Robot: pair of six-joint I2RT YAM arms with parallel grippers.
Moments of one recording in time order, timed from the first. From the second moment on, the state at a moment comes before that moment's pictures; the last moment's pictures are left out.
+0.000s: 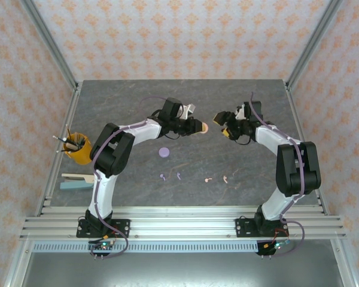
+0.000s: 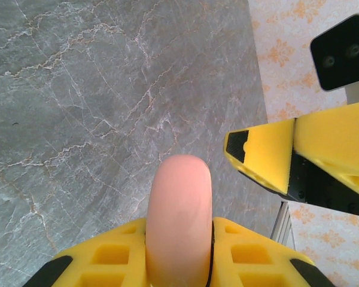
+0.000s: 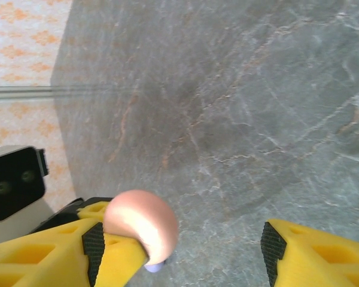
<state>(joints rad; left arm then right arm) -0.49 2.12 1.45 0.01 0.71 -0.73 0.11 1.68 1.02 -0.15 -0.63 0.84</state>
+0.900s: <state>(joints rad) -0.48 2.08 1.51 -0.05 0.73 -0.72 0.11 1.79 1.03 -0.15 -0.64 0.80</state>
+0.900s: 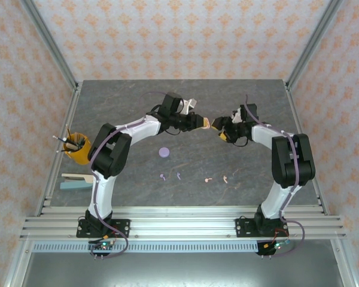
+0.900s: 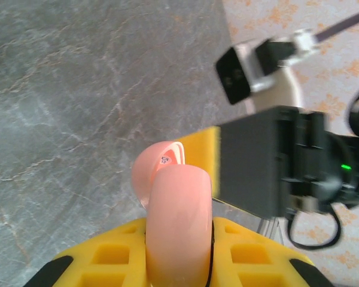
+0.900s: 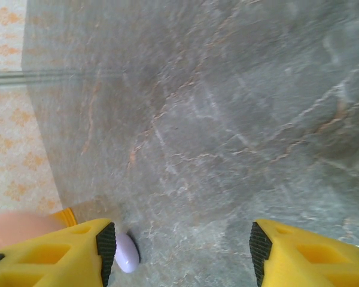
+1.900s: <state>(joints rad) -0.46 2.02 1.50 -0.05 0.78 -0.70 0.12 1.60 1.11 -0.31 -0.75 0.69</state>
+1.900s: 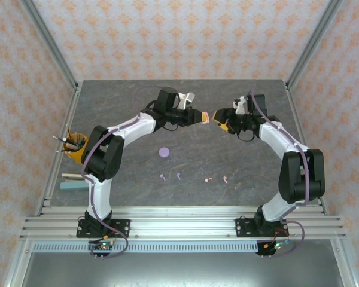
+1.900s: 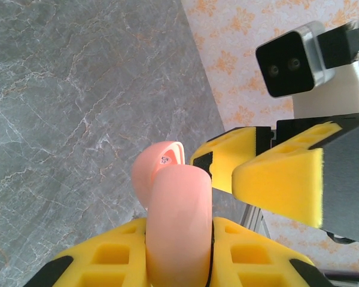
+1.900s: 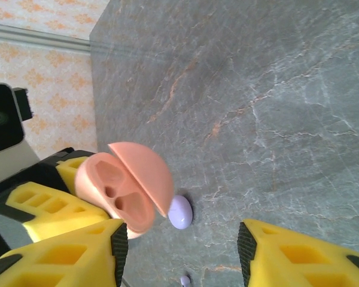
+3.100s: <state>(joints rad) -0.46 2.02 1.50 -0.05 0.79 -0.70 0.14 1.68 1.16 -0.36 -0.73 0.67</state>
